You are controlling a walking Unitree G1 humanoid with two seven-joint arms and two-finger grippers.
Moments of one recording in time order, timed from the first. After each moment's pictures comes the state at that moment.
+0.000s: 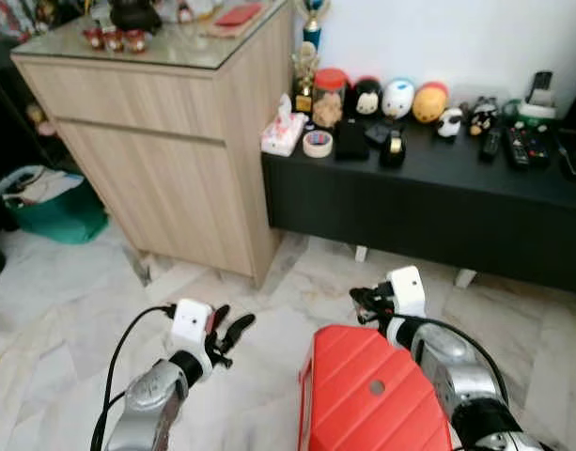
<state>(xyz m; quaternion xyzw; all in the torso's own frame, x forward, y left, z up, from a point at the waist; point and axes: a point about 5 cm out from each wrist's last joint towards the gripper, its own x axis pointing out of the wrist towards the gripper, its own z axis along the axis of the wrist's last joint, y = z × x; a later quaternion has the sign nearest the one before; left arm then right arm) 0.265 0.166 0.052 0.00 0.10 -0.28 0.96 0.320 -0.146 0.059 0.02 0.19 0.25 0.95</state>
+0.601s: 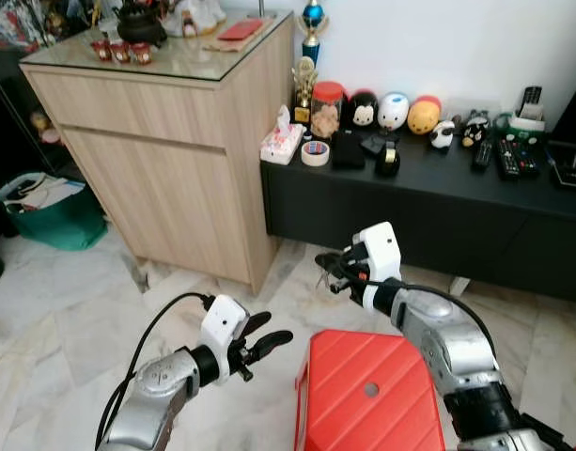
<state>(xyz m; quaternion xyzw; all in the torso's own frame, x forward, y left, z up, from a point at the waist) 0.262 0.134 0.075 0.03 0.10 -0.40 0.91 0.313 -0.101 0.122 0.02 0.18 0.33 0.93</state>
